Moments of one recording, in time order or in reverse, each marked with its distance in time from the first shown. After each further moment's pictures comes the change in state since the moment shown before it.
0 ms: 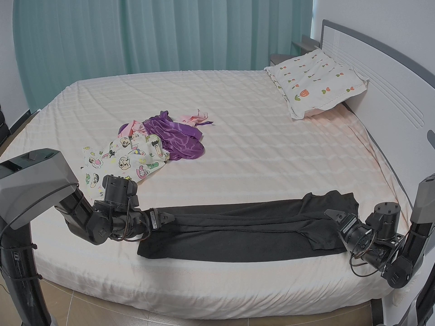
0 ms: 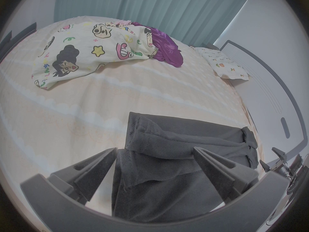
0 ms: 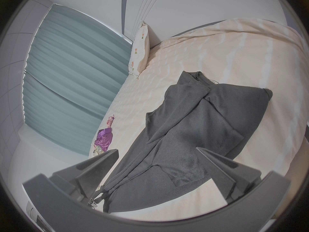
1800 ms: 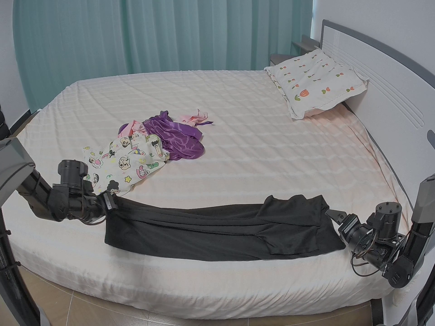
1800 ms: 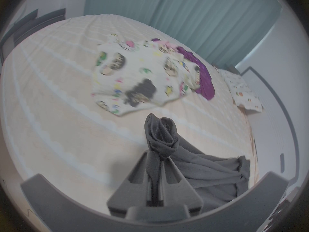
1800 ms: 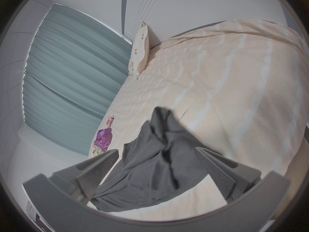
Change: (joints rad) left arm 0.300 -0.110 -0.031 0.168 -0.080 -0.002; right arm -0.011 -0.004 0.006 0.000 0.008 -0.008
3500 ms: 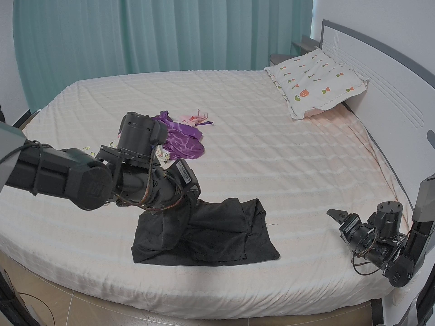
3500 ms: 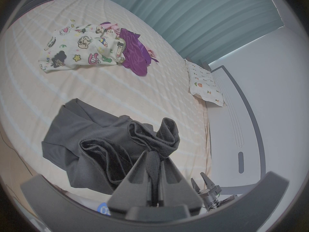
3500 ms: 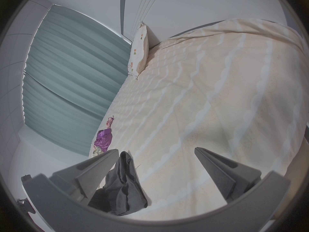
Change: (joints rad) left arm -0.575 -0.197 -0.289 0.366 0.143 -0.506; right arm -0.019 0.002 0.000 -0.001 0.019 0.000
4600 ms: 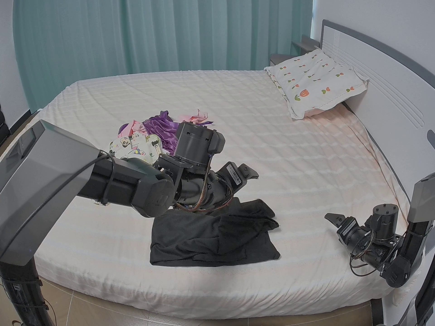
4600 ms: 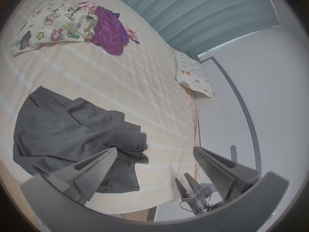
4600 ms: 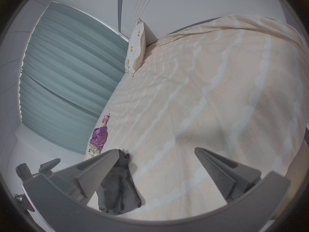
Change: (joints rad) left arm -0.125 0.244 -0.223 -0.098 -0.036 -0.067; right arm 0.000 0.043 -0.007 0.000 -0.002 -0.003
